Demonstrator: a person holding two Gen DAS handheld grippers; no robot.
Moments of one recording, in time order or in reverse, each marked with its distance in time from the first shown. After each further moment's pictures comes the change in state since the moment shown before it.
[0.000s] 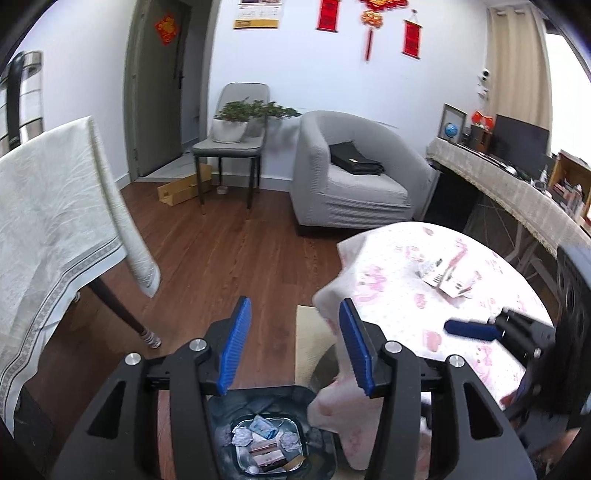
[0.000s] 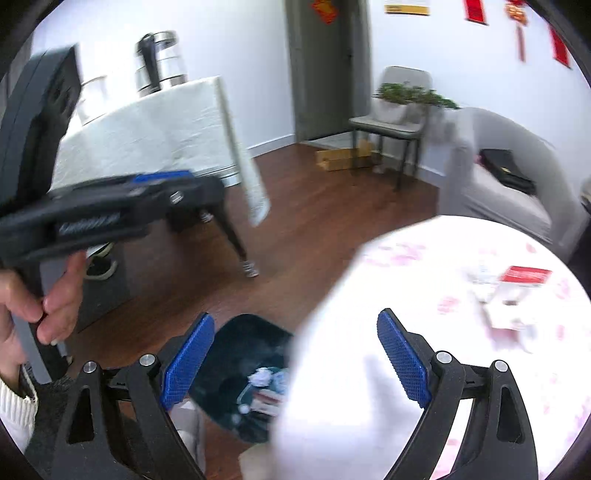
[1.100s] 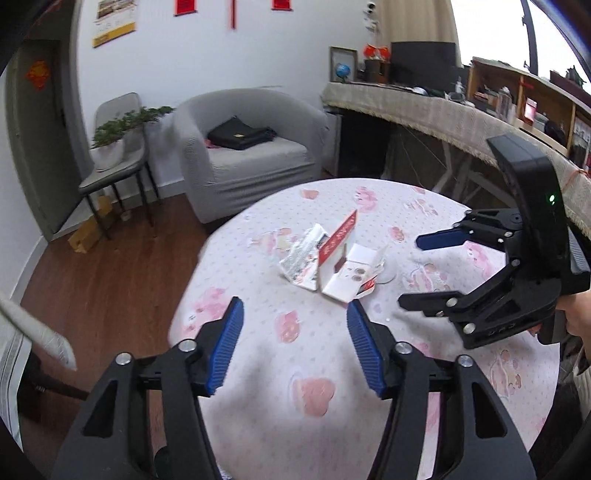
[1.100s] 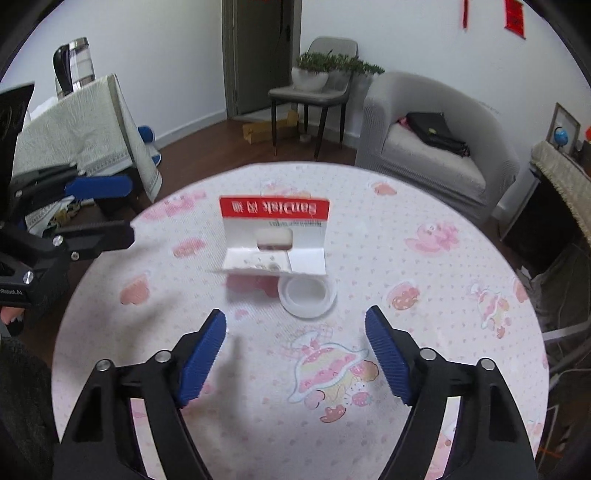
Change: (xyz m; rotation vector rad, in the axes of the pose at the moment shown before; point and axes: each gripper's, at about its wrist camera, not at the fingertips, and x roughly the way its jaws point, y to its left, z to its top) left arm 0.104 -0.151 0.010 0.354 0.109 -0.267; right arm -0.018 -0.172 -0.041 0.048 0.131 -0.160
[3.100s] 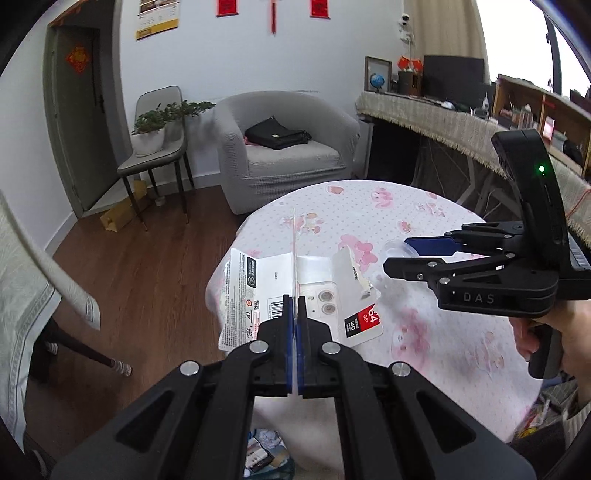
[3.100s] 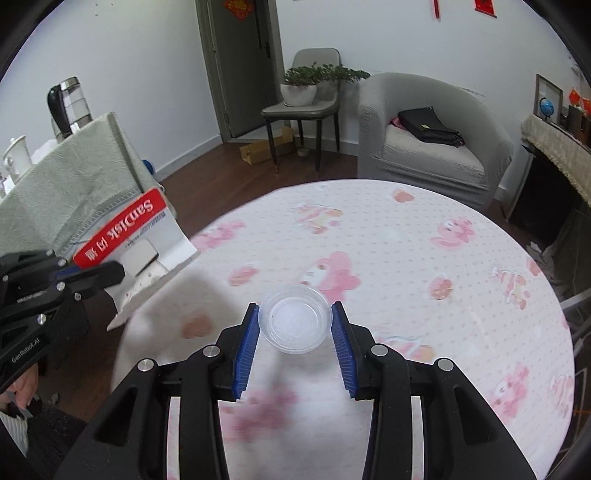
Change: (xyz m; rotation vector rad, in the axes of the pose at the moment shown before) left arm -0.073 -0.005 -0.037 -0.116 -0.019 0.136; right arm -0.027 0.042 0.011 0.146 -0.090 0.053
